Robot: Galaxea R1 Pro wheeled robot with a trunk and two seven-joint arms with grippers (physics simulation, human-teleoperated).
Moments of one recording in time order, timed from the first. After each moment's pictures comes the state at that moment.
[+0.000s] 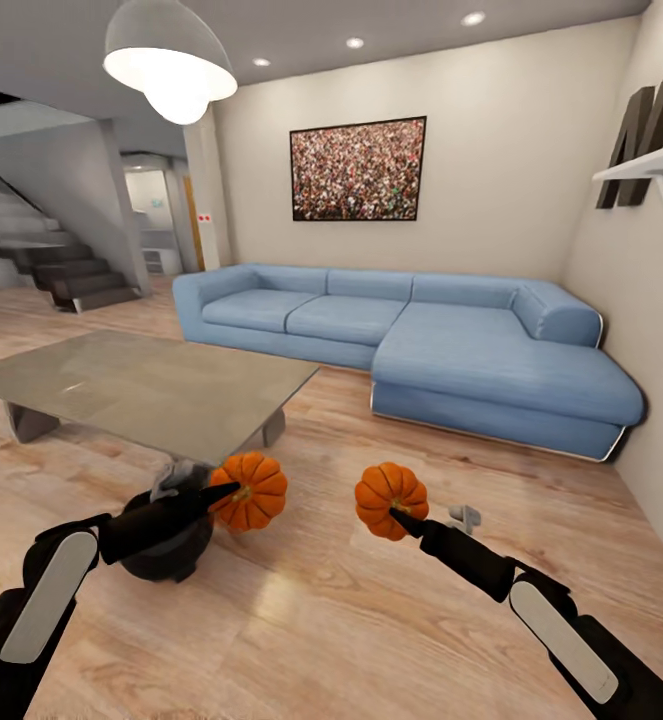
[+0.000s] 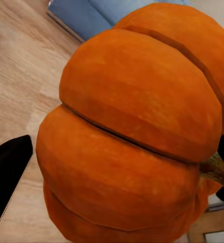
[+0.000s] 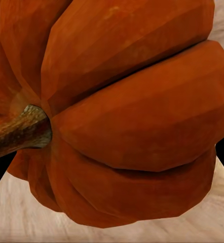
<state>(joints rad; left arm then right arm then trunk) -0.37 0.25 0.03 -1.49 0.94 0.90 -0.19 -0.38 -0.36 0.46 -1.26 -1.13 0.28 0.26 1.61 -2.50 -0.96</state>
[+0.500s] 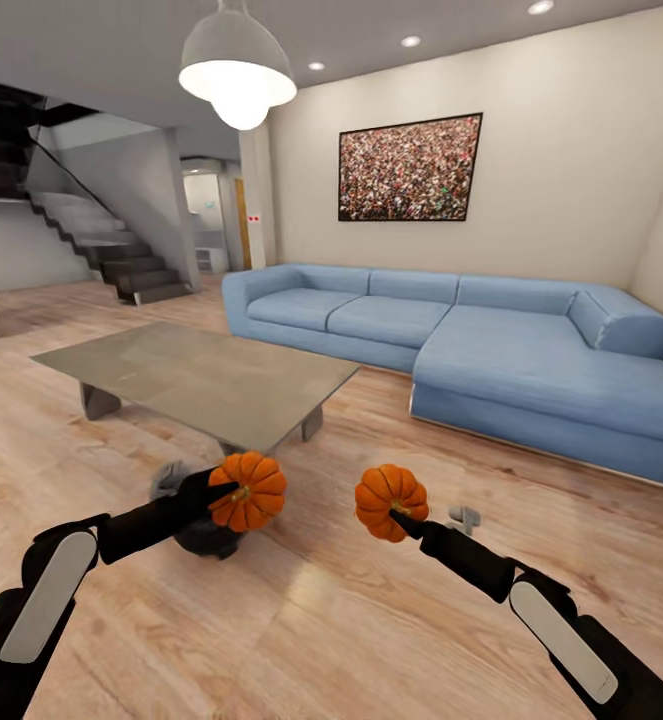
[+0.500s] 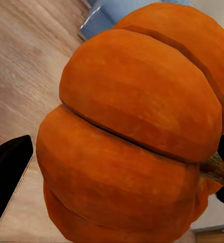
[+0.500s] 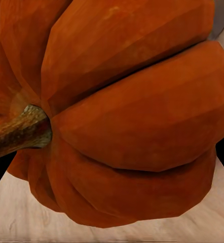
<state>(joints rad) -0.37 0.25 0.04 -1.48 0.94 0.90 -0.19 -0.38 -0.36 0.46 -1.26 -1.13 0.29 0.26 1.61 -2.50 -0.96</state>
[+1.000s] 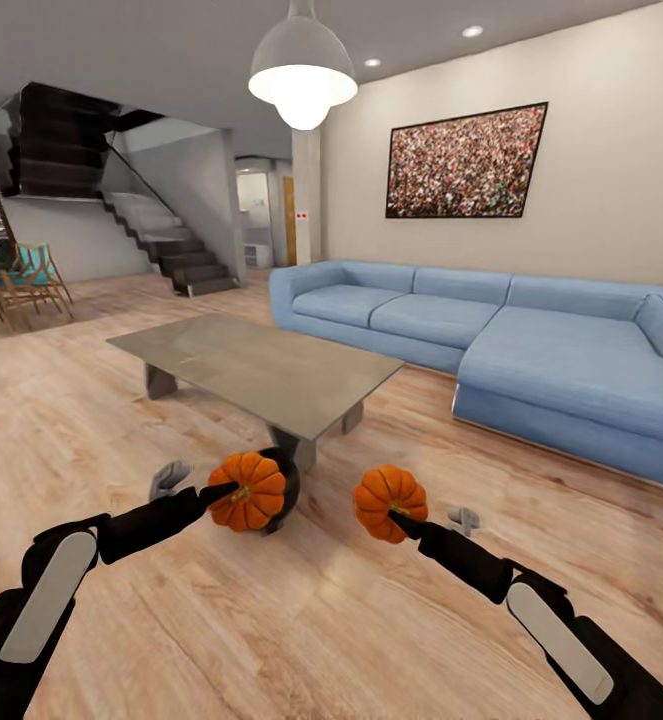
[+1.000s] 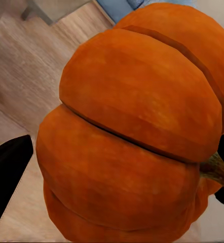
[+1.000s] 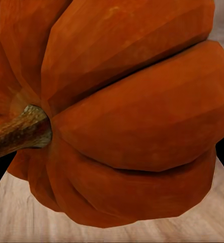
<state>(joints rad) -0.37 0.25 0.04 -1.48 0.93 0.90 -0.19 -0.38 -0.35 0.46 -1.25 -1.13 0.29 0.24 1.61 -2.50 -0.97</state>
